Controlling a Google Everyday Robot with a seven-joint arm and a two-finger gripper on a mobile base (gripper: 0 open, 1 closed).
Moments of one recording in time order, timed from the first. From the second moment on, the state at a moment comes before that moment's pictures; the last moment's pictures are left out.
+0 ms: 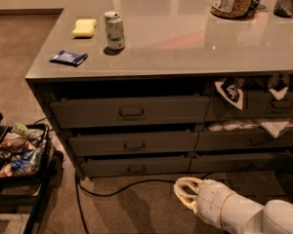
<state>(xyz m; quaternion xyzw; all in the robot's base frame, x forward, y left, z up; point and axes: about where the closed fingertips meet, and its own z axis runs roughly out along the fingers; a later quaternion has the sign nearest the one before) 0.393 -0.105 0.650 -0.56 0.67 0.03 0.50</state>
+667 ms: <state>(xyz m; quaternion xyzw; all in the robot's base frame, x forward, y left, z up) 0.393 -0.105 0.651 -0.56 0.67 0.03 0.50</state>
